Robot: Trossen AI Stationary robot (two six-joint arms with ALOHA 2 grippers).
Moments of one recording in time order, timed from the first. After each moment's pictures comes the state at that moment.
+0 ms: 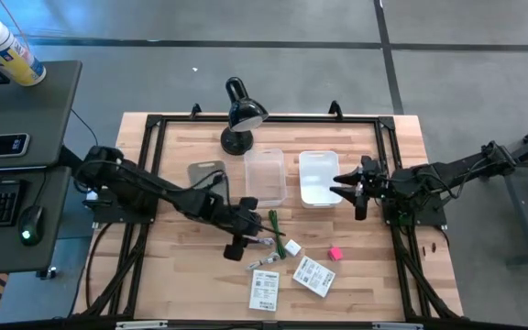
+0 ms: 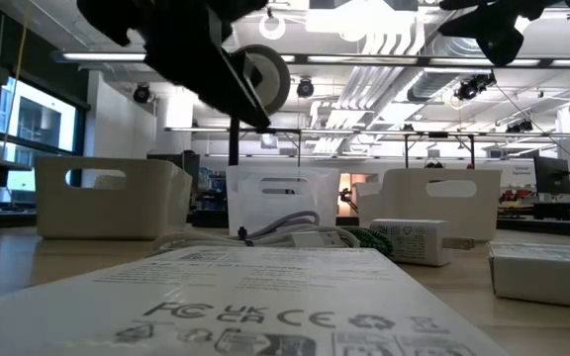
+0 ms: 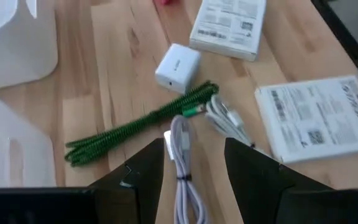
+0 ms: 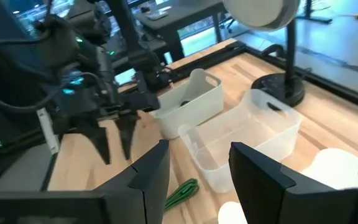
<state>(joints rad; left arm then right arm) -0.17 1.64 1.00 -0.17 -0.02 -0.02 0.32 0.66 0.60 -0.23 0.49 0.49</state>
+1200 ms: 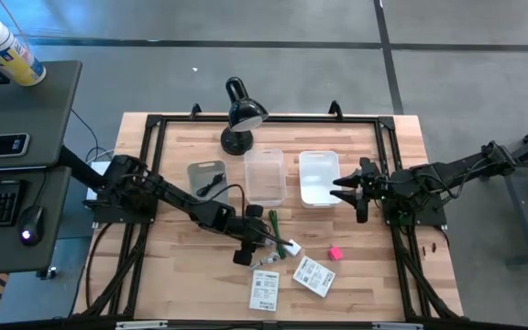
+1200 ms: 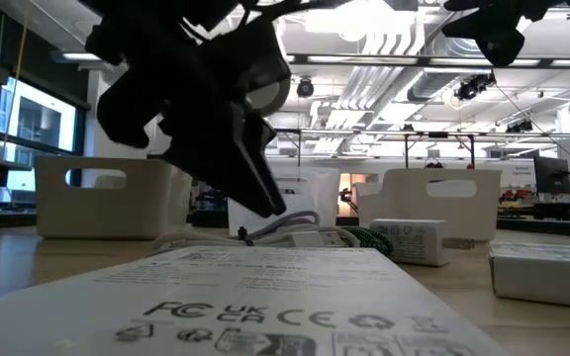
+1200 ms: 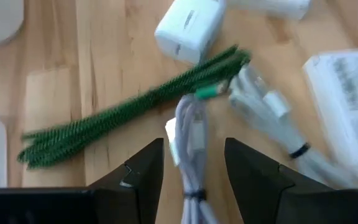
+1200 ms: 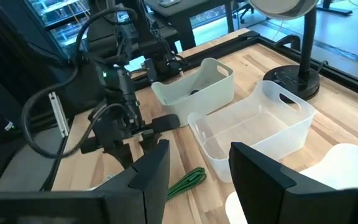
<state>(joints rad) -0.18 1.85 1.00 -0.03 -0.09 -0.02 0.32 0.66 0.60 -0.25 0.45 0.47</state>
